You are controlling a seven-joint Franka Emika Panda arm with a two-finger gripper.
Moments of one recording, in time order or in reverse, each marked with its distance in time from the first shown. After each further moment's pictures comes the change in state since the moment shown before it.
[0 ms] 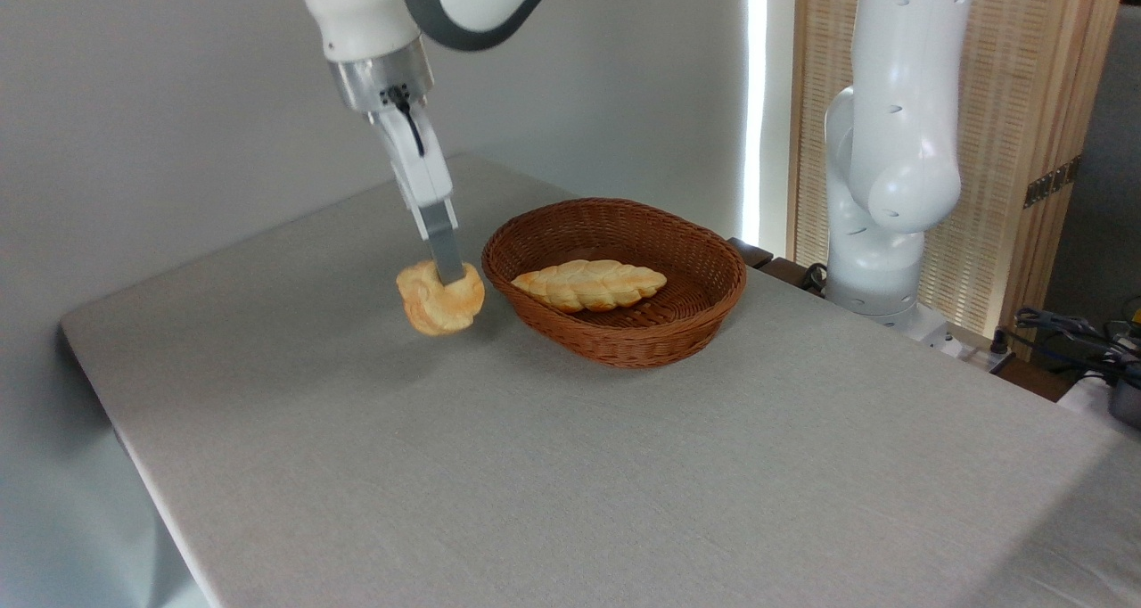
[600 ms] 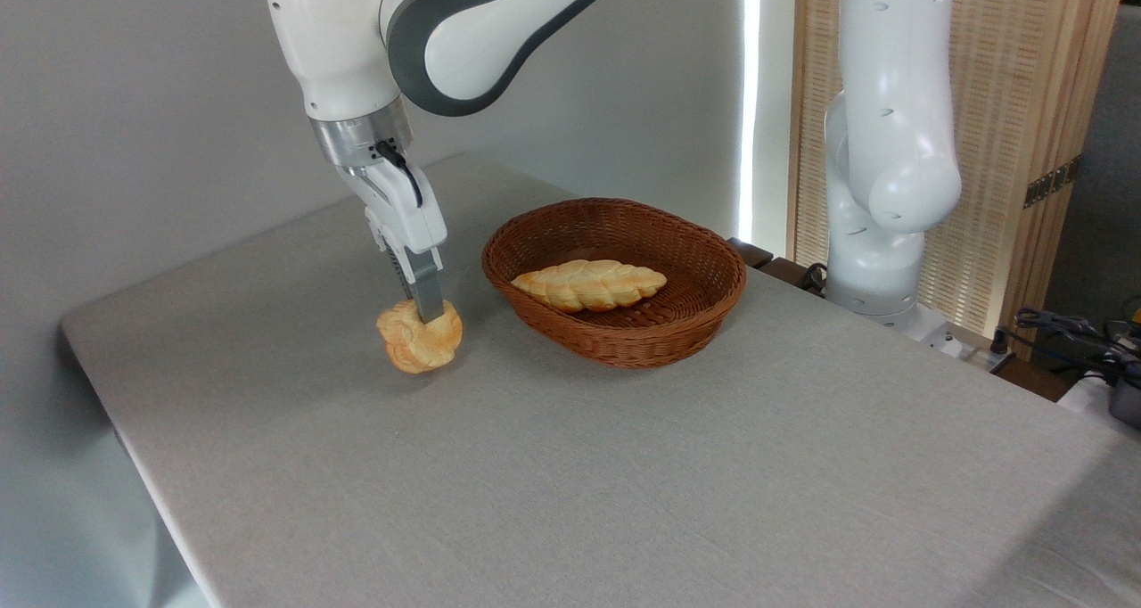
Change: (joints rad) arm 0.006 0.097 0.024 0.014 -0.071 0.102 -0.118
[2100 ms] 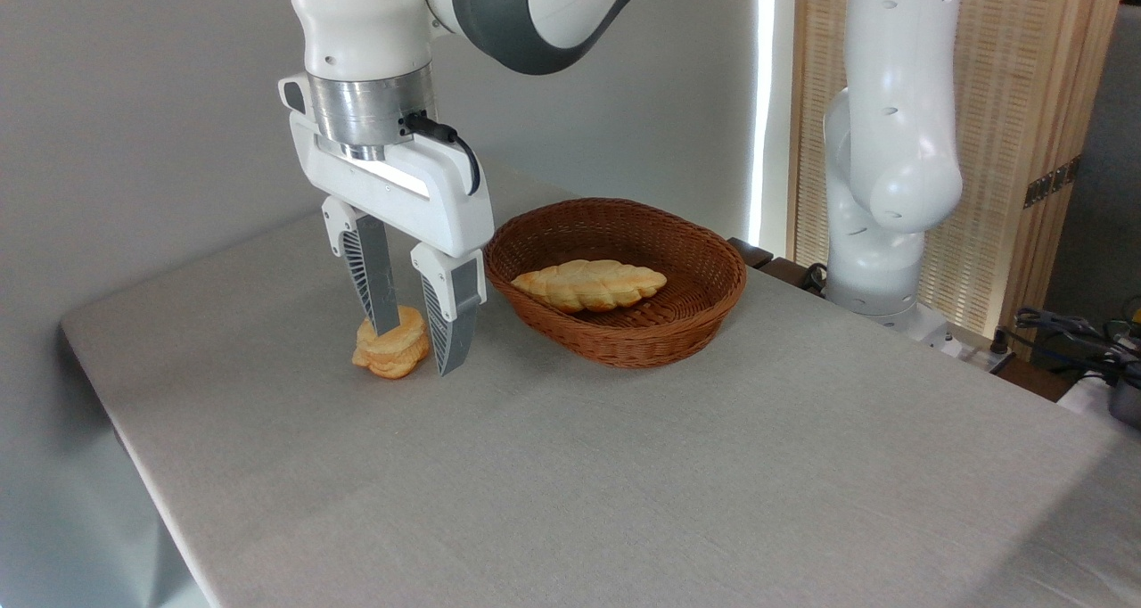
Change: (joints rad) arm 0.010 -0.041 0.264 0.111 0.028 -0.016 0.006
